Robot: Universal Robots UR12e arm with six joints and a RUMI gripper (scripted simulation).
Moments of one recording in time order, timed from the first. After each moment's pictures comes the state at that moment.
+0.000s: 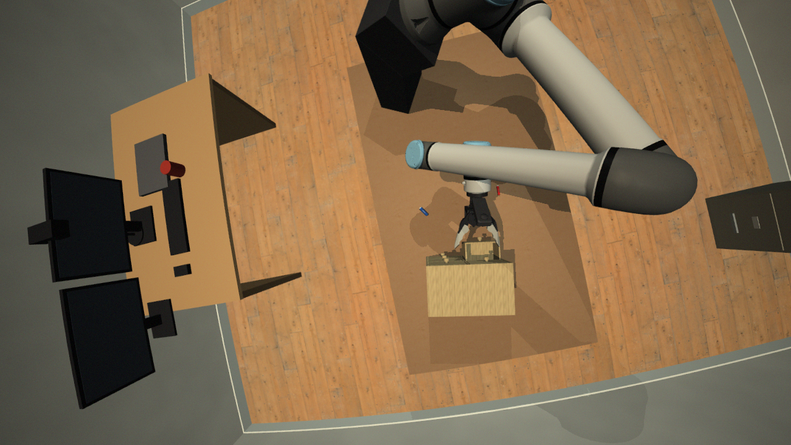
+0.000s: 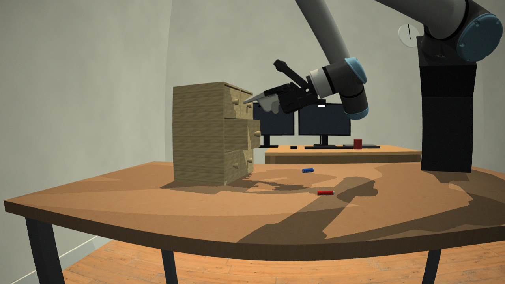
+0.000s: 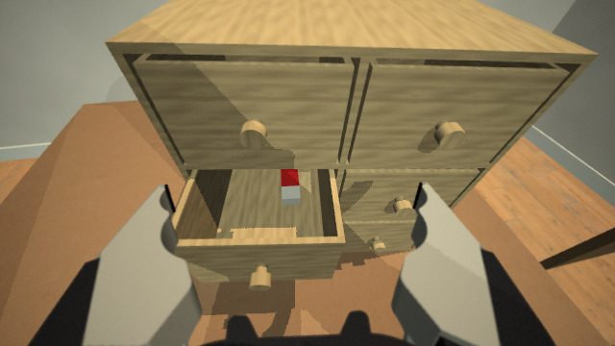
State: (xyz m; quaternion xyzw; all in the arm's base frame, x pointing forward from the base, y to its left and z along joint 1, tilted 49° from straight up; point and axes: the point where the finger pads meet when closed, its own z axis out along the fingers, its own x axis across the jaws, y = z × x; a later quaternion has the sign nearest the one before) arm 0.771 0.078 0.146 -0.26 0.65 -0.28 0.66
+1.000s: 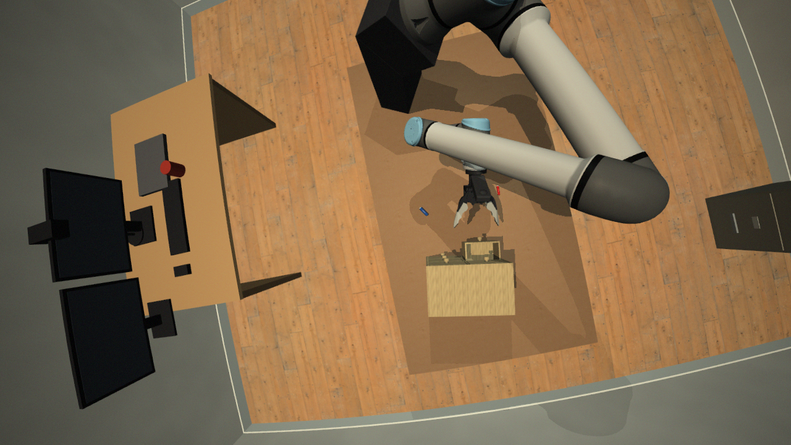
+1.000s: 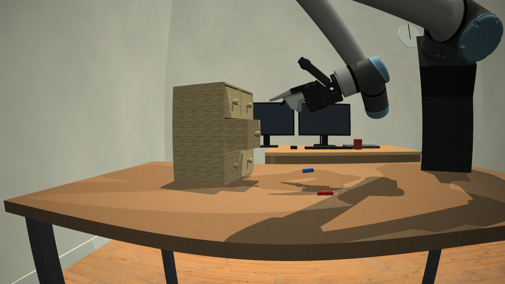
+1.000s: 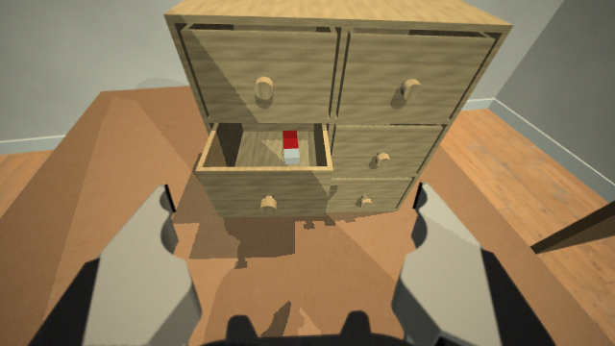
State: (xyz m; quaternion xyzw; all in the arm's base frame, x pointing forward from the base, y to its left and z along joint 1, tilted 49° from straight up) arm 0.697 0.095 0.129 -0.26 0.65 -0.28 0.66
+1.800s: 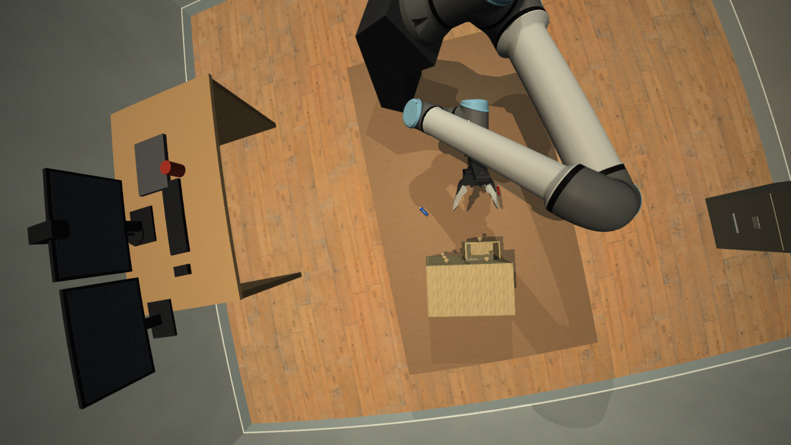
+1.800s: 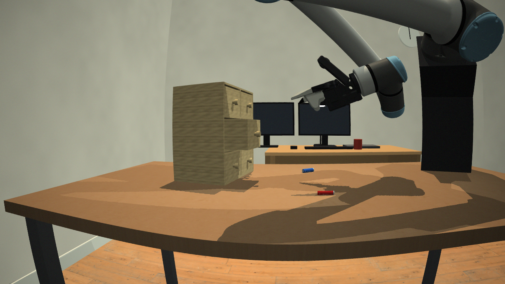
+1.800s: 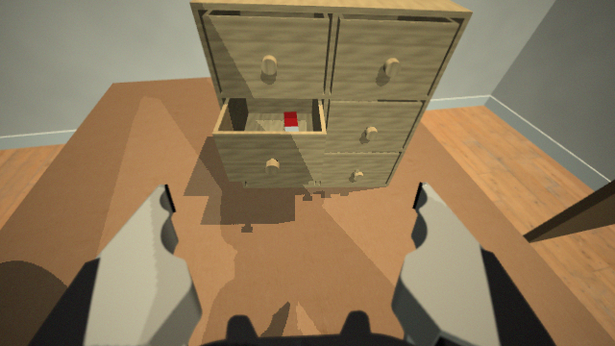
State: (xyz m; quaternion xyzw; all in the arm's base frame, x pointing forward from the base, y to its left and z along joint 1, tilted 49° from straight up) arm 0.639 0.108 0.115 -0.26 0.65 -0.28 0.66
